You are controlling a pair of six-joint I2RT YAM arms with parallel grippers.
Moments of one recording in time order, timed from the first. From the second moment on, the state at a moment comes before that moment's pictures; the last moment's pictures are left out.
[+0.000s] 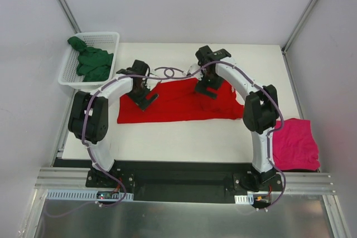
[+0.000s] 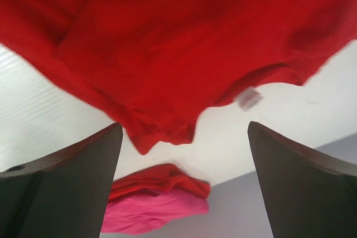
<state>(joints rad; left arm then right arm) -0.32 1.79 1.26 -0.75 0.02 0.46 0.52 2.09 1.92 -1.20 0.19 -0.68</state>
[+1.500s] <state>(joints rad) -0.16 1.94 1.36 -0.68 -0.04 0.61 0.61 2.07 1.79 -1.27 -0.10 -0.68</state>
